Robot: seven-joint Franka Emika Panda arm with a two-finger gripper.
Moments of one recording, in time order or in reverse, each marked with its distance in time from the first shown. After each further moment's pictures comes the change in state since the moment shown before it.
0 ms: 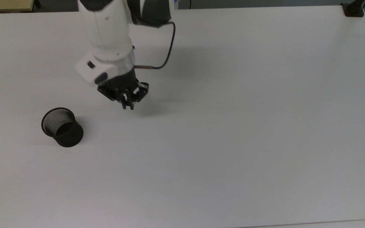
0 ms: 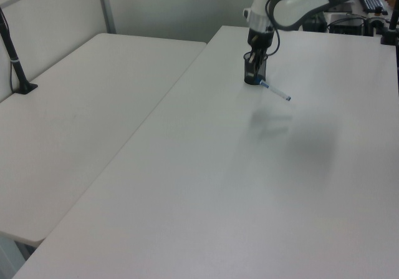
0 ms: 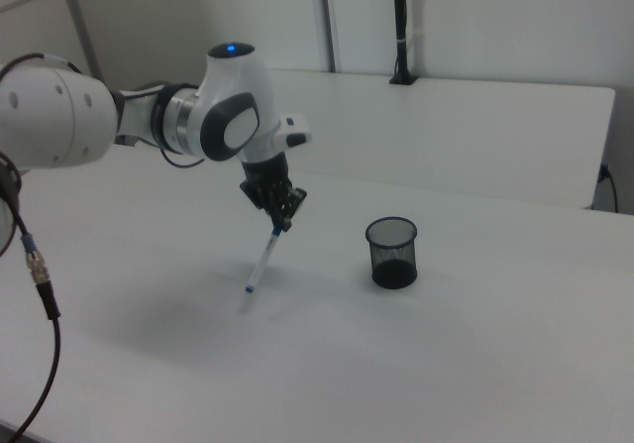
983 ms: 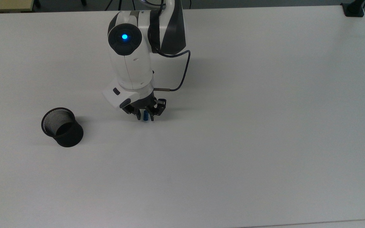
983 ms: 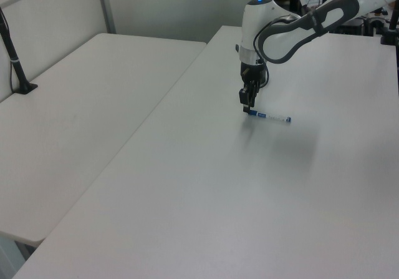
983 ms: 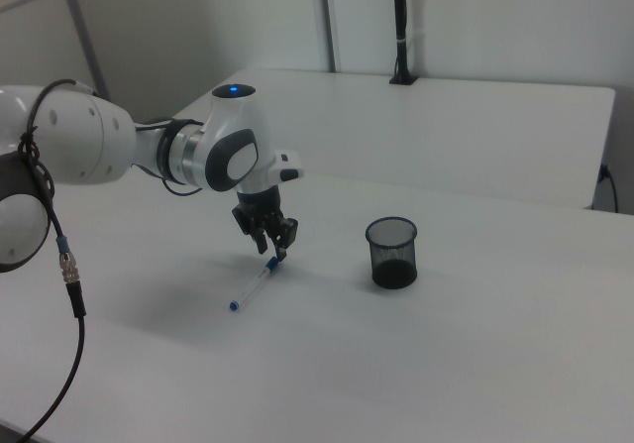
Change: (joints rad) arm 0.049 0.123 0.004 0.004 -0.001 0.047 0.072
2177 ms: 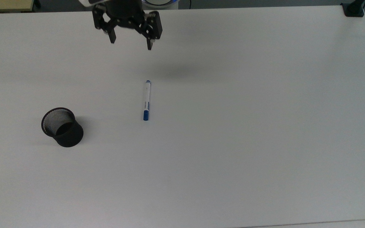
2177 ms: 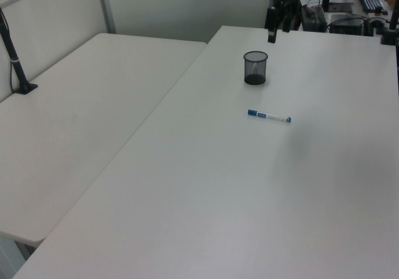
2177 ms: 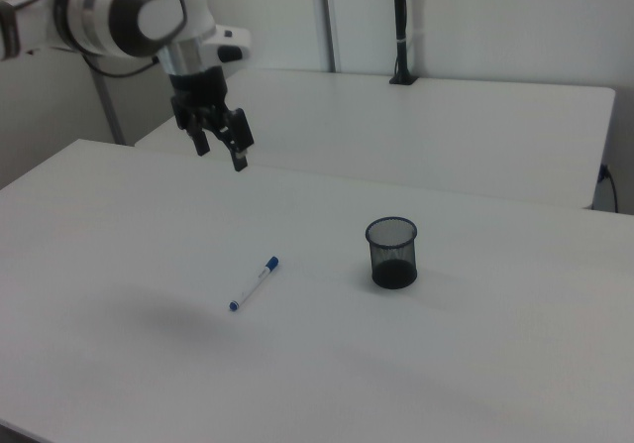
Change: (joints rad) arm -0.012 -0.435 -0.015 0.037 -0.001 -0.466 0.129
